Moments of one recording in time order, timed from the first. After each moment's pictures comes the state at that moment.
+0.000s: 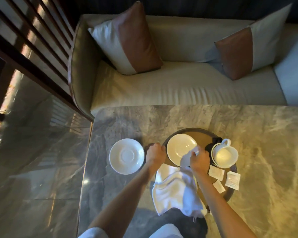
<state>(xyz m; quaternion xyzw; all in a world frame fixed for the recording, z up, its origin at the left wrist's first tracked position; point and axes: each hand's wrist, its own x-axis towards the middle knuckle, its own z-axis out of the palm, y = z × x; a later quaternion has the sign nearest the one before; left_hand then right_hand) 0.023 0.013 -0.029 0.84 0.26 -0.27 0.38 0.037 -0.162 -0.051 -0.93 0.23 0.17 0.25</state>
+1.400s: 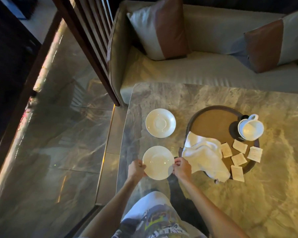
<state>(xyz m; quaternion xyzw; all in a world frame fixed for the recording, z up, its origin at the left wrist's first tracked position) -0.249 0.141 -0.042 0.67 0.47 -0.25 0.52 -0.184 -0.040 -0.051 -0.85 0.20 0.31 0.37</state>
